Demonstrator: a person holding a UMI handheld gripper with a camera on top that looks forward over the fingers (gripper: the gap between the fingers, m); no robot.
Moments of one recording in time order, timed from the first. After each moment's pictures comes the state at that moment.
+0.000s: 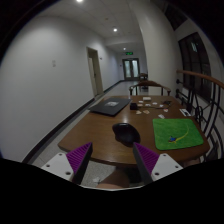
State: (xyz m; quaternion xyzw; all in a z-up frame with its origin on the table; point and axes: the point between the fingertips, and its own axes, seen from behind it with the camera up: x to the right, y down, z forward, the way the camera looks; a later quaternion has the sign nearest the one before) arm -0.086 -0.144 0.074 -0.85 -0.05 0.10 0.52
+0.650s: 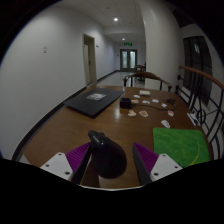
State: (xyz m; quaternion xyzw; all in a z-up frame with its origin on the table) arm -0.046 0.028 0.001 -0.87 -0.07 0.05 0.48
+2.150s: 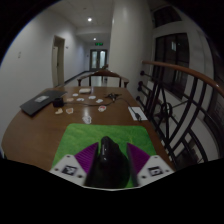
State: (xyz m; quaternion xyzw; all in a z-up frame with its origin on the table) arm 0.212 0.019 0.001 -0.87 0.04 -0.07 0.48
